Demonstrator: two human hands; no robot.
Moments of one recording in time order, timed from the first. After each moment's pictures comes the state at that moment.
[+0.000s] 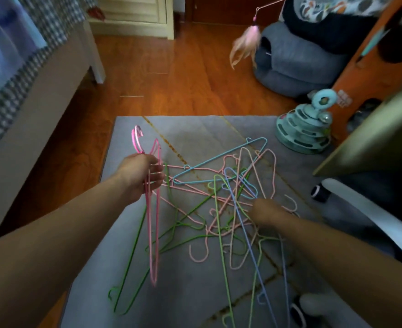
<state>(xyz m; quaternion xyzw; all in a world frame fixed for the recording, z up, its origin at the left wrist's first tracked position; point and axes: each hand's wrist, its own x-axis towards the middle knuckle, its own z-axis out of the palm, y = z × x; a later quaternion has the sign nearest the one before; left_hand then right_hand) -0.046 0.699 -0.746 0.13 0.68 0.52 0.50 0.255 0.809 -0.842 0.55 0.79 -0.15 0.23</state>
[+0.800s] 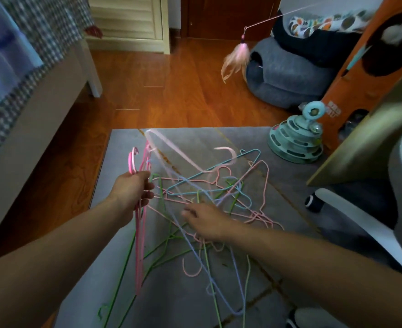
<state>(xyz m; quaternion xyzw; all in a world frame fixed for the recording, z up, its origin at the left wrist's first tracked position) -0.043 0.699 -0.765 0.16 0.71 0.53 0.43 0.155 0.764 -0.820 0.38 0.87 -0.32 0.02</state>
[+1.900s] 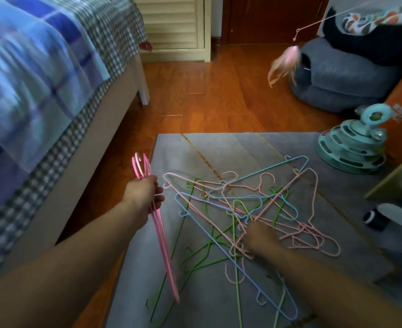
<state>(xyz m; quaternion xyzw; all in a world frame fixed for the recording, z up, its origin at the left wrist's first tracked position) -0.108 0.654 -0.761 0.06 0.73 0.58 0.37 0.153 0.763 -0.879 0.58 0.77 -0.24 0.12</state>
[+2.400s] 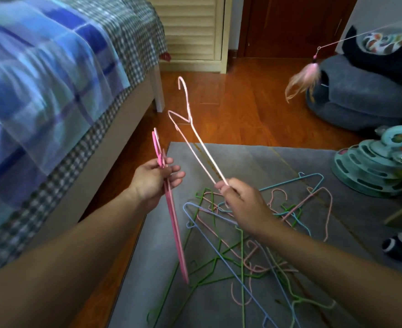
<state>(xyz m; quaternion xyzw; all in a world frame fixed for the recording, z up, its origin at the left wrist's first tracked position) -0.133 0.674 -0.732 0.14 0.62 0.66 0.40 0.087 0.758 -0.746 0.32 0.81 -0.40 -0.27</state>
